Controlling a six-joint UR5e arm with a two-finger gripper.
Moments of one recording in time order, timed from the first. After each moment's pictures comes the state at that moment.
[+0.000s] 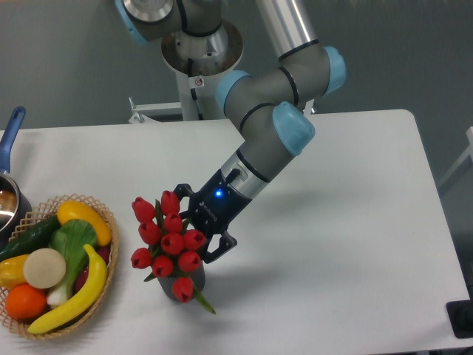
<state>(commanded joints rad) 2.49 -1.94 -1.74 -0.84 0.63 1.21</state>
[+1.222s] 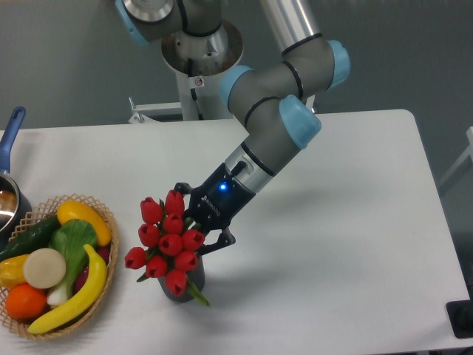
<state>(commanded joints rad) 2.51 -1.87 -1.75 -0.85 0.54 1.11</state>
